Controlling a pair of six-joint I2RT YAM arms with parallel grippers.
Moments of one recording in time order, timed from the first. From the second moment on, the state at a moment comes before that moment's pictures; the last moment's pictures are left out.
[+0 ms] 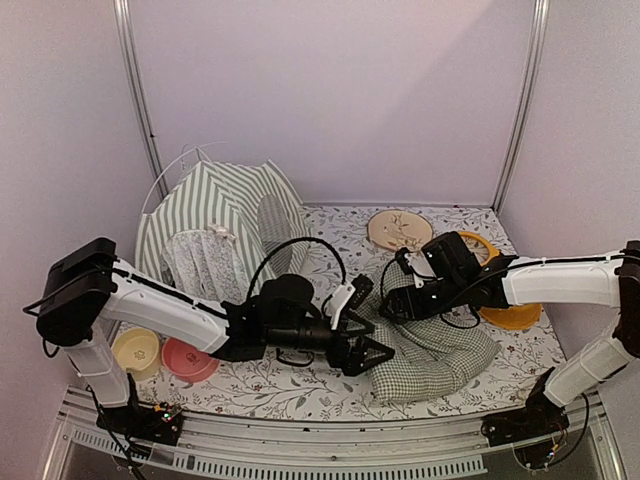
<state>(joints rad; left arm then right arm) -1.18 1.78 0.88 0.59 0.28 -0.41 0.74 1.45 0.80 -0.21 -0.15 0.41</state>
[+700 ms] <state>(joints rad) -1.18 1.35 0.64 0.03 0.05 -0.61 0.74 1.42 0.80 -0.23 -0.16 0.39</state>
